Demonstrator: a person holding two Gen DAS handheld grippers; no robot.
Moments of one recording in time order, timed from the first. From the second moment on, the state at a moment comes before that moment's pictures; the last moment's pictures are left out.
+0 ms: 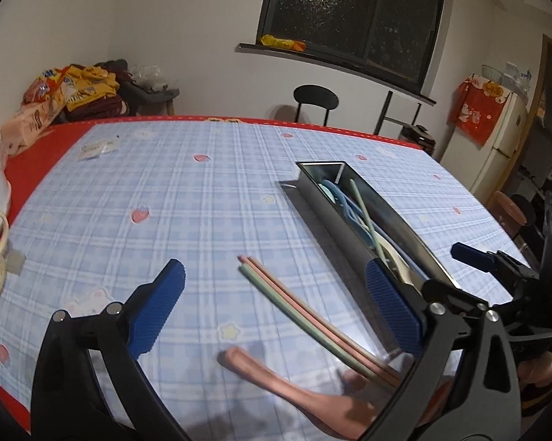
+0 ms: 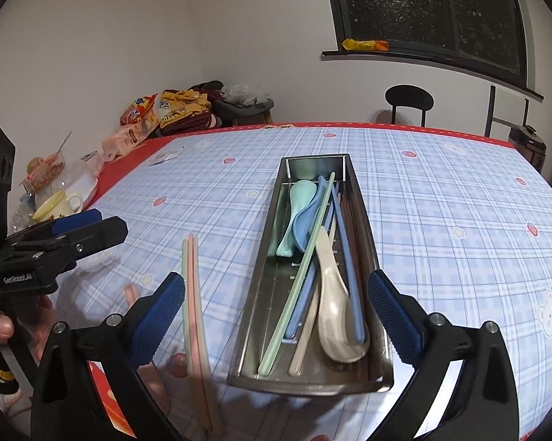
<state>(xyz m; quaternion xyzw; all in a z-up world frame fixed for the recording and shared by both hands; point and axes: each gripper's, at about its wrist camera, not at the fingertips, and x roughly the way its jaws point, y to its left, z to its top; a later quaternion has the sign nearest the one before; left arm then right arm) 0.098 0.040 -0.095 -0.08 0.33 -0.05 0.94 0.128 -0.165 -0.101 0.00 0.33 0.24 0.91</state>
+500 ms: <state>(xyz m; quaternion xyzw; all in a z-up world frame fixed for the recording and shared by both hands) 0.068 0.047 -0.099 -0.07 0.33 -0.06 0.94 0.106 -0.143 -0.100 -0.02 0.34 0.24 0.91</state>
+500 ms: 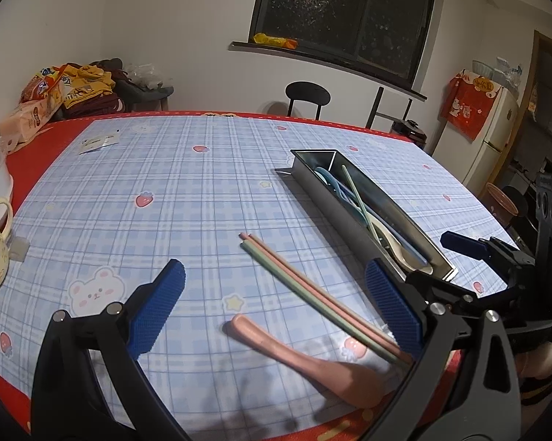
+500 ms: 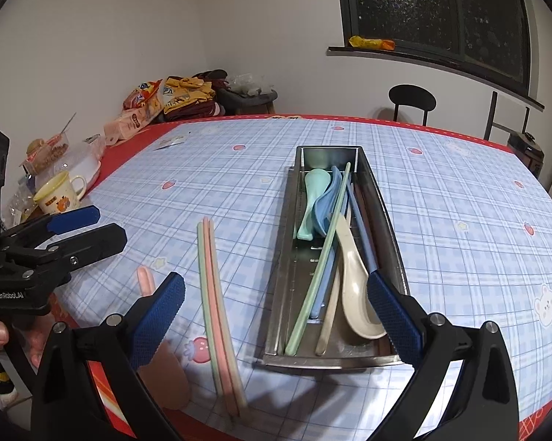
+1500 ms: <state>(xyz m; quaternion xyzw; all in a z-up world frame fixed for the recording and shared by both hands) 0.060 0.052 -0.147 -0.10 0.43 -0.11 0.89 0.091 -0.115 -0.112 -0.04 0.37 0.34 0.87</state>
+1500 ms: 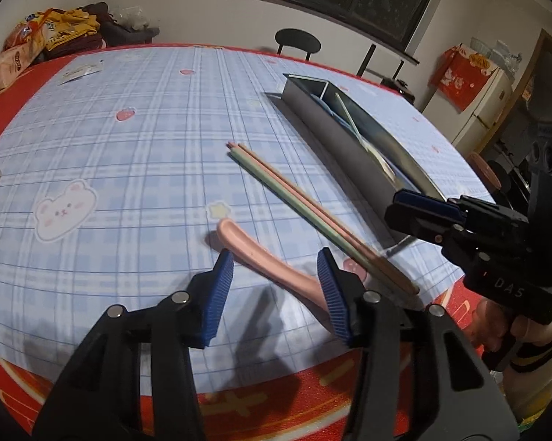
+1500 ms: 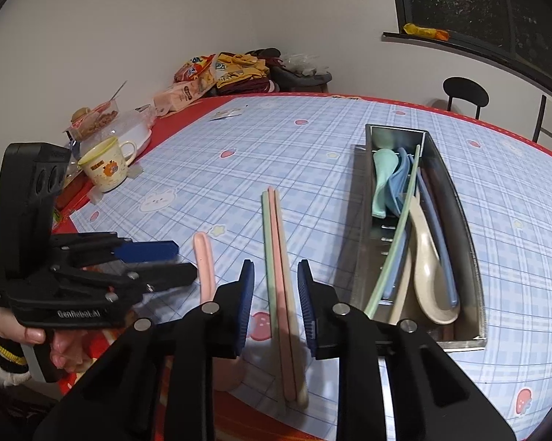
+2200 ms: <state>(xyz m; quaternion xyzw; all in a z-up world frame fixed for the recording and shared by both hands) 0.096 0.042 -0.158 -0.10 0.47 -0.13 0.87 0.092 -0.103 -0.125 -0.06 0.39 0.33 0.86</state>
